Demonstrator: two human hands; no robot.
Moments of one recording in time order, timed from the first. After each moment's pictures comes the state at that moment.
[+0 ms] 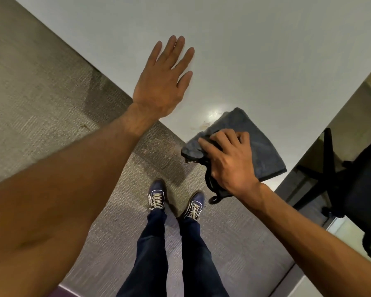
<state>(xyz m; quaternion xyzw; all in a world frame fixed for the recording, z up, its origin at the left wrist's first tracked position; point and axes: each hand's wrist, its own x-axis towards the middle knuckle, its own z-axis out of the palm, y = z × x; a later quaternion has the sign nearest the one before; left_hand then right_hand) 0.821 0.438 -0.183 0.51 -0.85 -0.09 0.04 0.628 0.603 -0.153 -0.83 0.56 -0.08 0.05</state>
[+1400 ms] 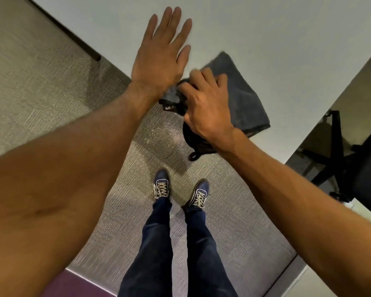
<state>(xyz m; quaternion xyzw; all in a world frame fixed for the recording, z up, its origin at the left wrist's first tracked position) 0.814 0.443 -0.182 0.53 -0.85 -0.07 0.01 0.680 0.541 -0.158 -0.80 0.59 -0.07 0.05</state>
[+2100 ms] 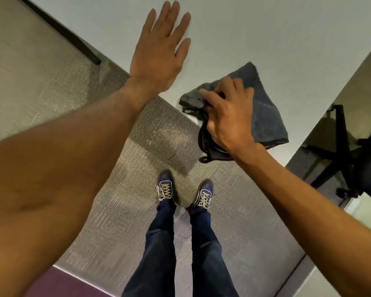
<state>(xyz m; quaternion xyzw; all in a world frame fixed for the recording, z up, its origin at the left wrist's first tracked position) 0.820 0.447 -0.180 0.52 -0.85 -0.07 0.03 0.655 0.577 -0.163 -0.74 0.65 -0.14 0.05</state>
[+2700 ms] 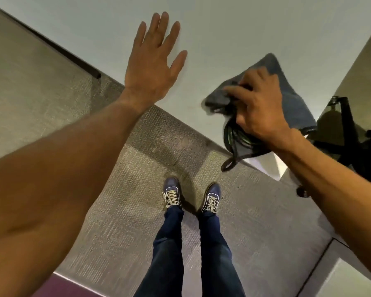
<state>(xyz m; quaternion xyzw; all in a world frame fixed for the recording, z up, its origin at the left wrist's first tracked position) 0.819 0.444 -0.186 0.51 -0.85 -0.07 0.06 0.583 0.560 -0.157 -0.77 0.62 -0.11 0.06</state>
